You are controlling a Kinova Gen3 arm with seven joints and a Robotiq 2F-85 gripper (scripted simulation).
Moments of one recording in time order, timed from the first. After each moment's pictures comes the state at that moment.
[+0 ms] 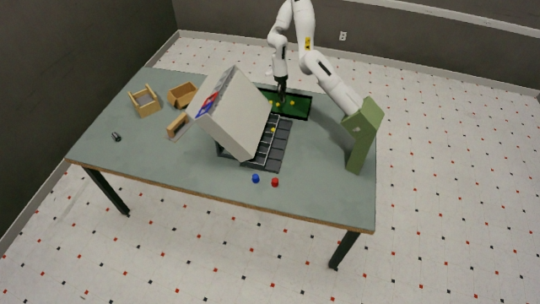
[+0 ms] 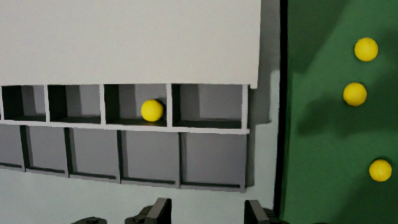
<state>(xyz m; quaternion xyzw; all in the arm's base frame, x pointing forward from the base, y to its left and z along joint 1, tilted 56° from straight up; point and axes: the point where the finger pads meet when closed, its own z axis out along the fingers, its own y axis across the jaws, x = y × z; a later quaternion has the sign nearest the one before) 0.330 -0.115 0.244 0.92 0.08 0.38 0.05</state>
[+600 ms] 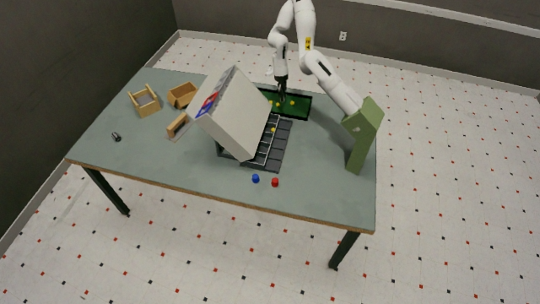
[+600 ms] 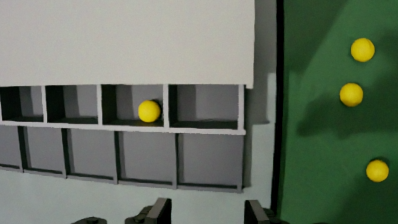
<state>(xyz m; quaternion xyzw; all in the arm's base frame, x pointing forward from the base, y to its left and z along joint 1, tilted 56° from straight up) 0.330 -0.118 0.245 0.92 0.08 0.38 0.05</state>
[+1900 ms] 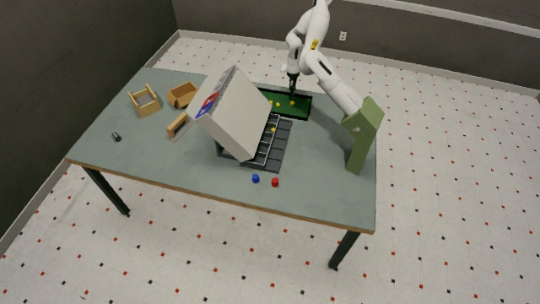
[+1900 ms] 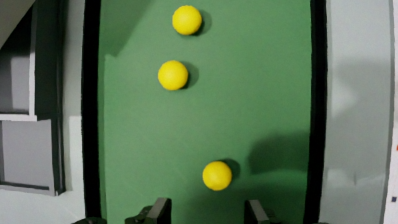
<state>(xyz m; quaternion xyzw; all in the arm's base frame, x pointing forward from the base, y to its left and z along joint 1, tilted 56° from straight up) 0.375 -0.292 0.218 0.90 0.06 0.43 0.10</state>
